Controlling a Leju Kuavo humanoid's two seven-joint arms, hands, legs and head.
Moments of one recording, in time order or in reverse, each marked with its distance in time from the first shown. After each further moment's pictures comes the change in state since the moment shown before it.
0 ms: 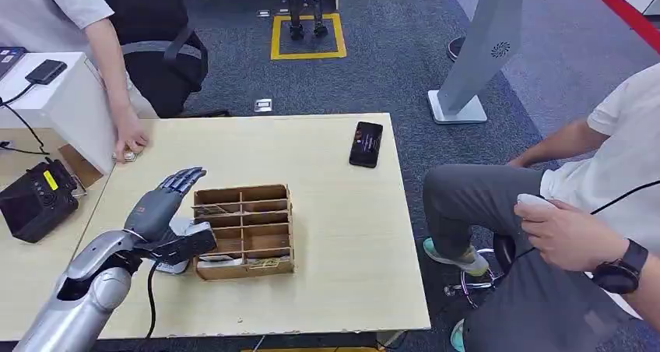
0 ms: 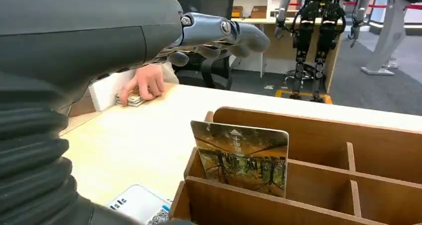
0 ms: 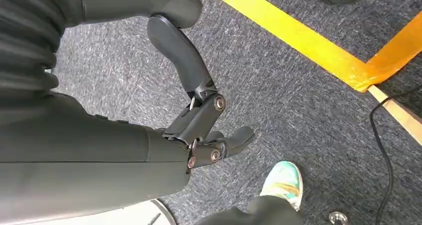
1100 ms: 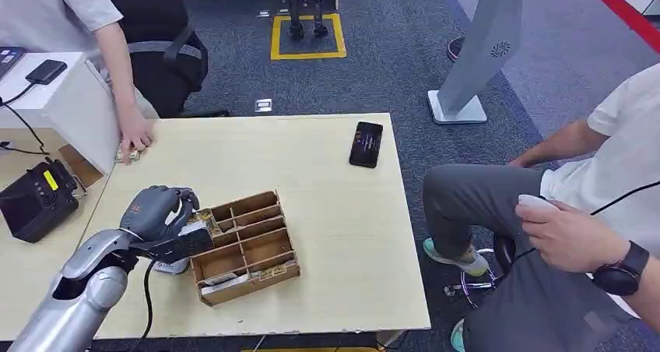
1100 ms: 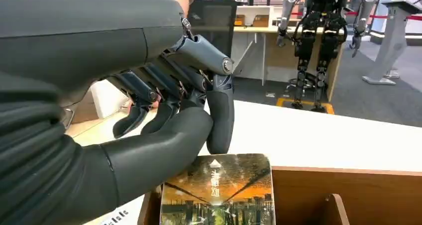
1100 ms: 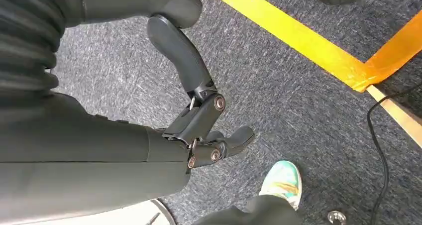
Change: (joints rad) left arm -0.004 0.015 -0.003 0.000 0.000 0.006 -0.002; right arm -0.001 0.000 0.000 0.000 0.003 0.000 -0.001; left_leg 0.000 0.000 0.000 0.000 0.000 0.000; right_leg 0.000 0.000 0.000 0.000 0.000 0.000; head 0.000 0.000
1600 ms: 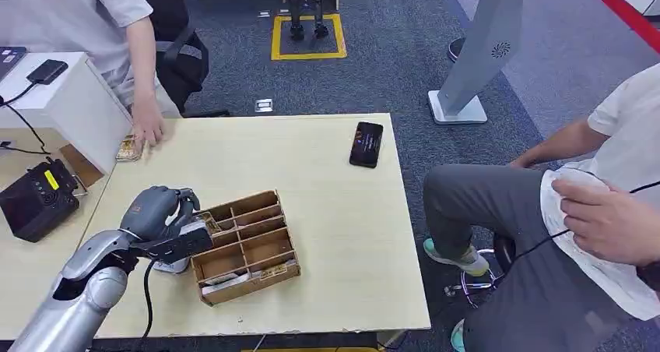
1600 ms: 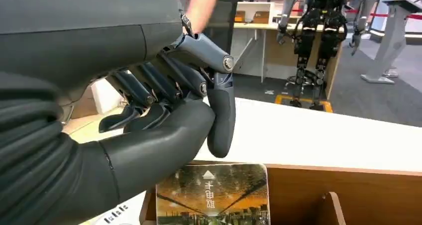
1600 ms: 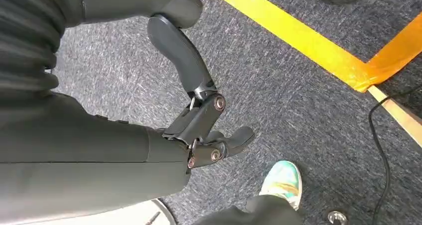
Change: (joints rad) left arm 0.002 0.000 0.000 0.000 0.008 0.001 0.000; right arm 0.000 0.000 0.000 0.000 0.003 0.002 0.006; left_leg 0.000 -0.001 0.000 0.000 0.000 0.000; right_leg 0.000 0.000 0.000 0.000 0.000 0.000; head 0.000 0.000
